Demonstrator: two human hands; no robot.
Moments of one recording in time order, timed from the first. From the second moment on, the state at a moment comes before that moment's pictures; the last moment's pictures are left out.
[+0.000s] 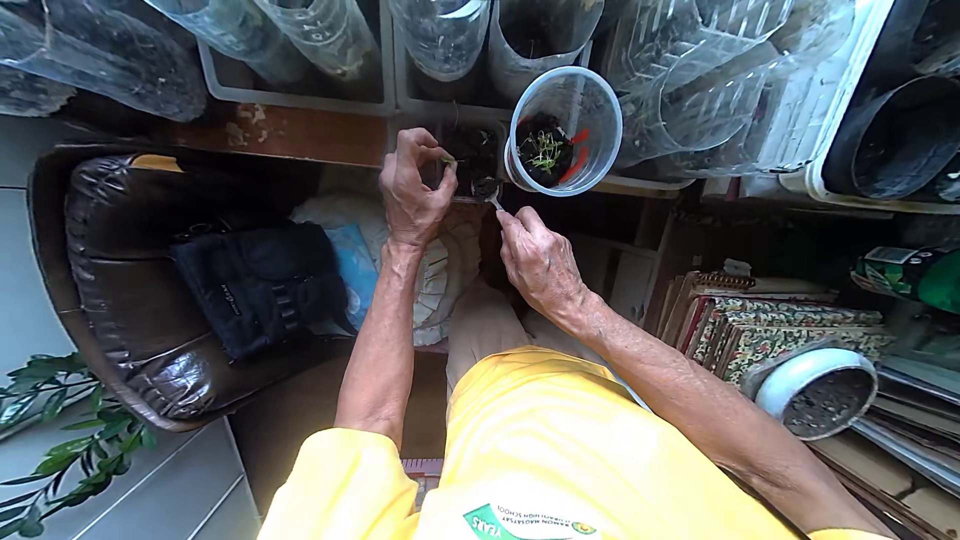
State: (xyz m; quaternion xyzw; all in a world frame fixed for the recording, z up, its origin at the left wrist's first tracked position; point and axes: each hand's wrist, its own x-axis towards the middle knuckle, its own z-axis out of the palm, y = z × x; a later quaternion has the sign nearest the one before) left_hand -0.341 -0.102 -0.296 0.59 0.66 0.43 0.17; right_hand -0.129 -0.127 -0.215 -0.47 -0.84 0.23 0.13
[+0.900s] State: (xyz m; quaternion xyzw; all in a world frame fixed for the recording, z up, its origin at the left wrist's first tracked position) left_hand -0.350 -0.090 -0.069 0.66 0.45 0.58 0.17; right_hand -0.065 -0.137 -0.153 -0.30 -0.82 0.32 0.37
